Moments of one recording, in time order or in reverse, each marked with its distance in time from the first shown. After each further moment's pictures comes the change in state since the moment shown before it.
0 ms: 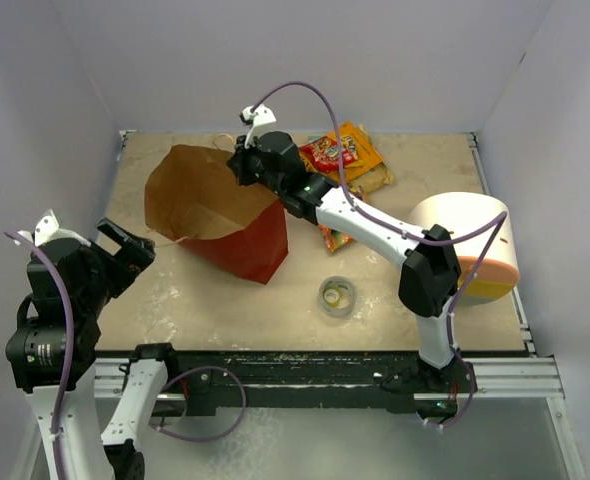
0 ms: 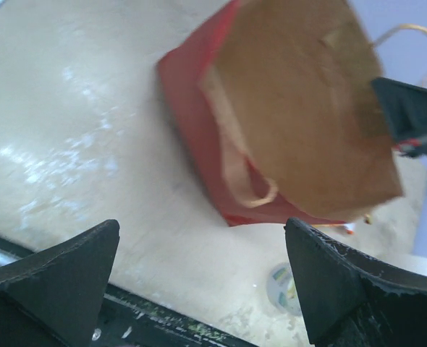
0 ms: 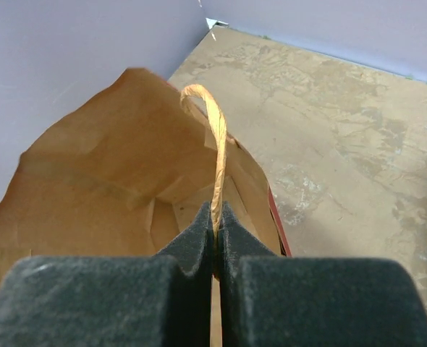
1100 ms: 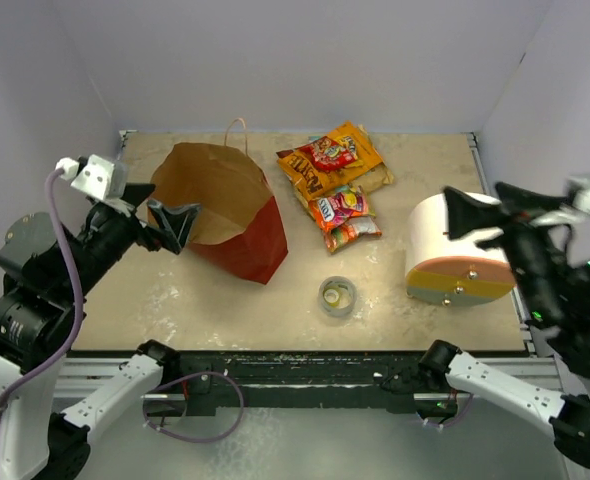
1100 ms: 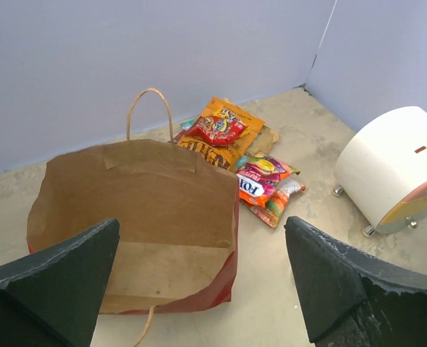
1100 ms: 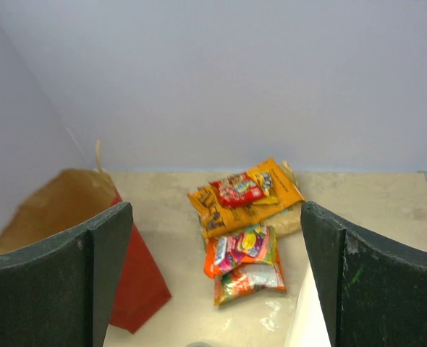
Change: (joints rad) left arm -0.486 0.151 0.169 0.527 0.232 0.634; right arm 0.000 -1.257 -0.378 -0.526 0.494 -0.232
